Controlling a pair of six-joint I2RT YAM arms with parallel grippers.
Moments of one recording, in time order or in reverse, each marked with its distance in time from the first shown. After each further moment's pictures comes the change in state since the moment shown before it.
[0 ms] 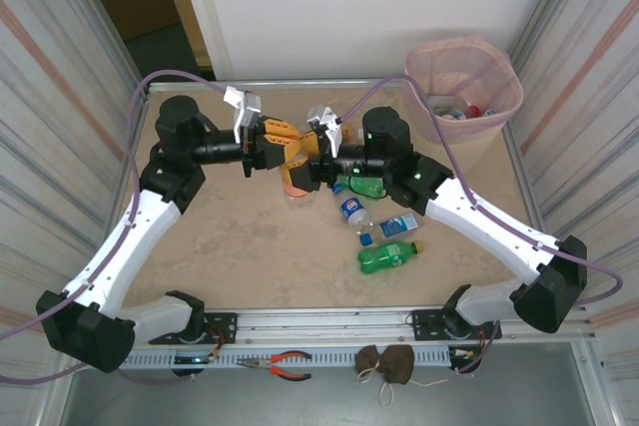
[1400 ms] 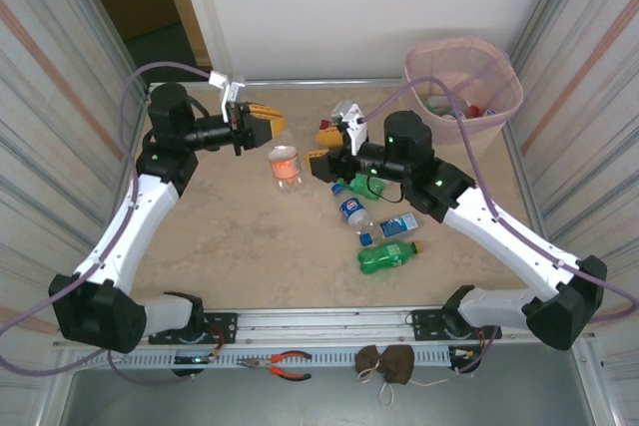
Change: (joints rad) left arm 0.140 0.080 0.025 0.010 0.013 -0.137; right arm -0.043 -0.103 -0.061 -0.047 0.163 -0.047
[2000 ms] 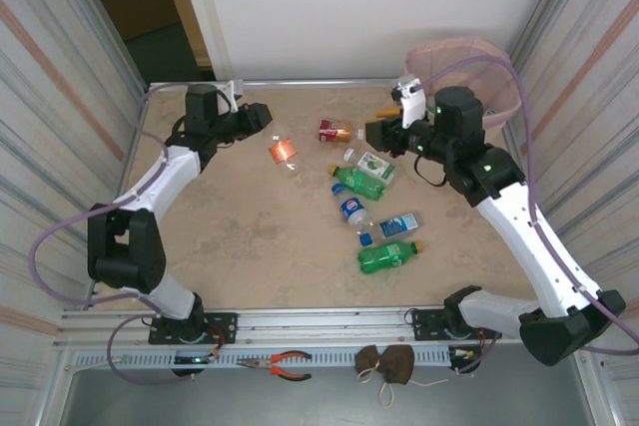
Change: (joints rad) left arm 0.053 0.323 0.024 -0.084 -0.500 -0.285; right arm -0.273 -0.072 0.148 -0.368 0.105 -0.027
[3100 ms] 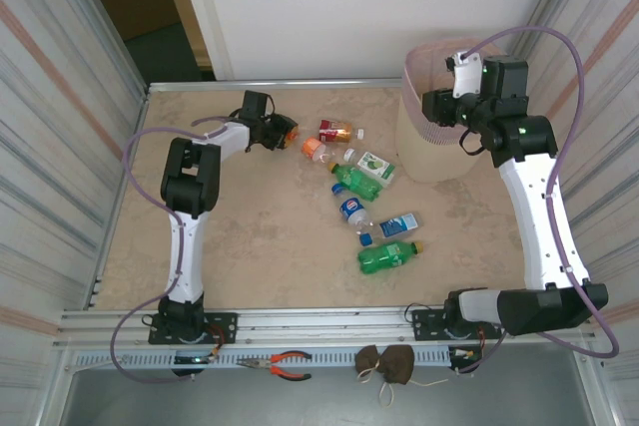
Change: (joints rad) left arm -0.065 0.767 0.502 -0.106 -0.148 -0.593; right arm -0.365 0.138 0.257 -0.313 0.085 -0.108
